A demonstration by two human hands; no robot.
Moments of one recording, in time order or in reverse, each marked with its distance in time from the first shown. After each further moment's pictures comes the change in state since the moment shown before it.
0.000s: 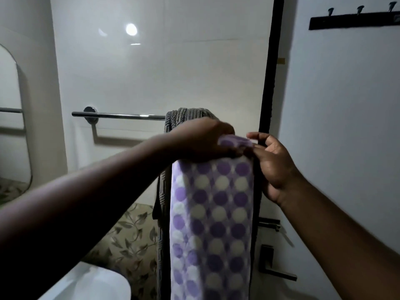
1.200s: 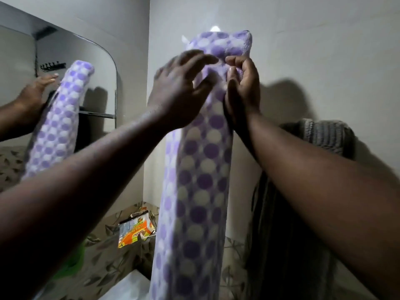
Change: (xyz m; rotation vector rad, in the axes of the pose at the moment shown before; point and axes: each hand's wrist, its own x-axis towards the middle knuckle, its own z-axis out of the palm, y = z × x) left_hand -0.087 -0.242 -0.075 0.163 0.585 -0.427; right_hand 0.197 0.057 0.331 -0.275 0.026 -0.696
